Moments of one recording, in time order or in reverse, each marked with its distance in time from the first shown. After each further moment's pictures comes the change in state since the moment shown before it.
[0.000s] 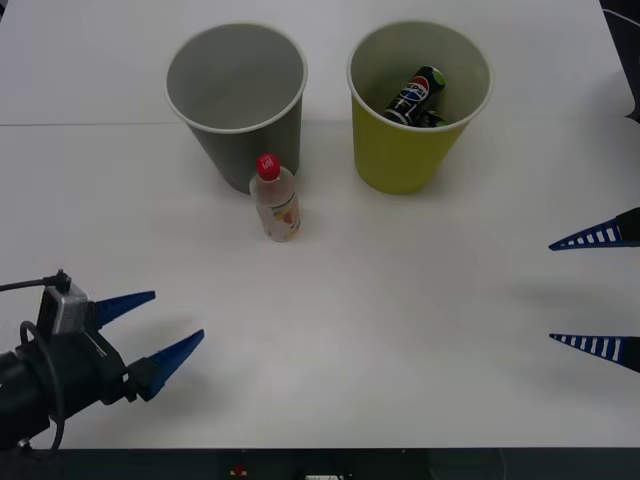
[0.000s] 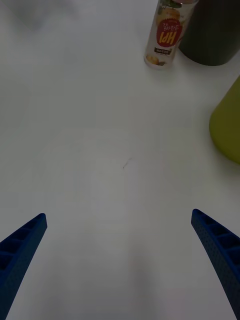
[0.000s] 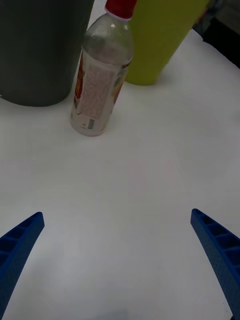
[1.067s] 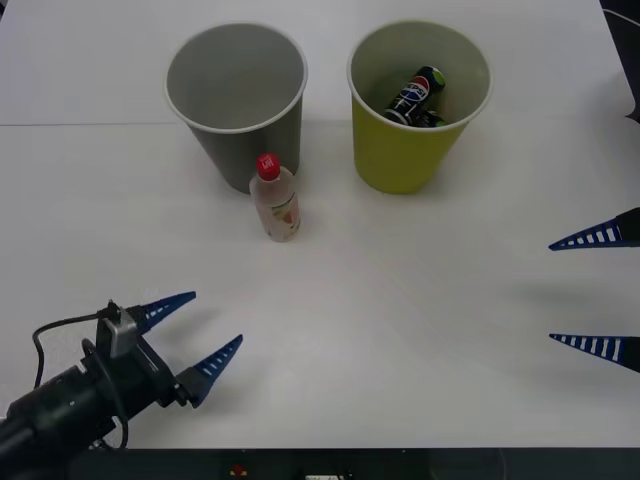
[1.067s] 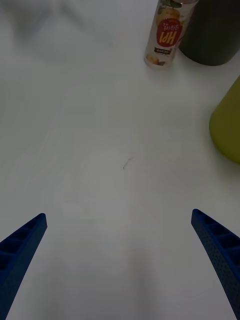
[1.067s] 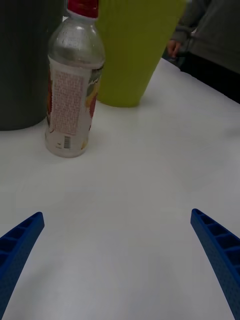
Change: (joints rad) right arm 0.000 0.000 0.000 0.000 0.000 0.000 0.000; left arm -0.228 -0.209 -0.284 0.327 0.454 -0.261 -0.662
